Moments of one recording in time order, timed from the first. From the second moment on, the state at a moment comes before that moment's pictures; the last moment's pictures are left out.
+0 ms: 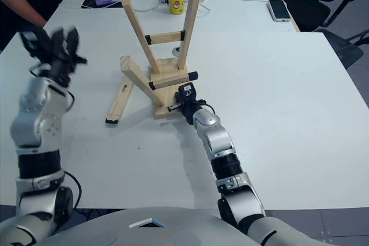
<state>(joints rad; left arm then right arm) -0.23 0.37 0.16 -0.17 -0.41 0.42 -0.01 -0.32 0.06 0.18 0.20 0.09 0.51 0.21</state>
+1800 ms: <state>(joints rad) -0.08 0.33 0.10 -0.05 -0.23 0.65 -0.24 -0.08 -0.17 0.24 -0.01 0.01 0.40 0.36</state>
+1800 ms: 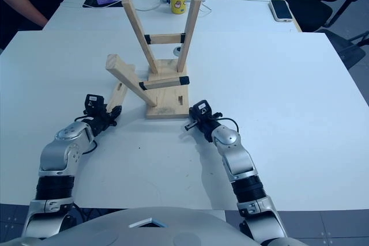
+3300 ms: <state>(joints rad) -0.04 0.54 -0.16 -0.38 -0.84 0.64 -0.91 -0.24 -0.69 -0.19 0.10 0.93 0.94 1.28</state>
